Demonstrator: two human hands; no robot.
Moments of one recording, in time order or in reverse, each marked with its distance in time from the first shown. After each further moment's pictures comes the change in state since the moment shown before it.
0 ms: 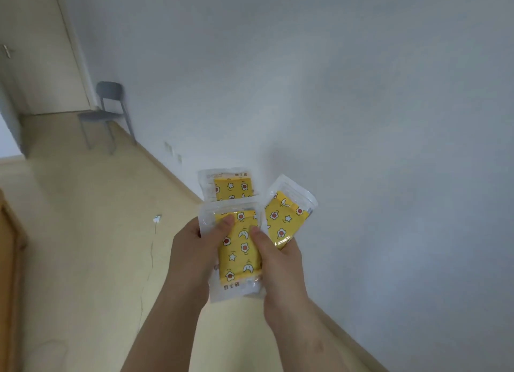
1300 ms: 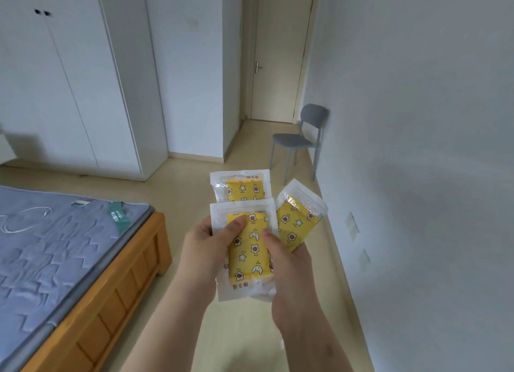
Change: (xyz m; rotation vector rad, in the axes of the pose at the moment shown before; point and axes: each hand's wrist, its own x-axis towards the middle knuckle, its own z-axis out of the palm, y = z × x) left_hand 0.846 0.156 -0.297 -0.064 0.753 0.114; right_hand 0.724 0.175 0.647 -0.201 -0.696 0.342
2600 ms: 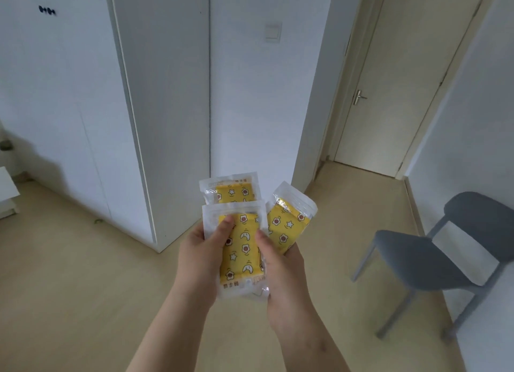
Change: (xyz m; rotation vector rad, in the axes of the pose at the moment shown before) left_hand 1.009 0.166 0.070 -0.193 0.421 0.115; right_hand 0.976 -0.089 0.421 -0.024 -0.425 0.167
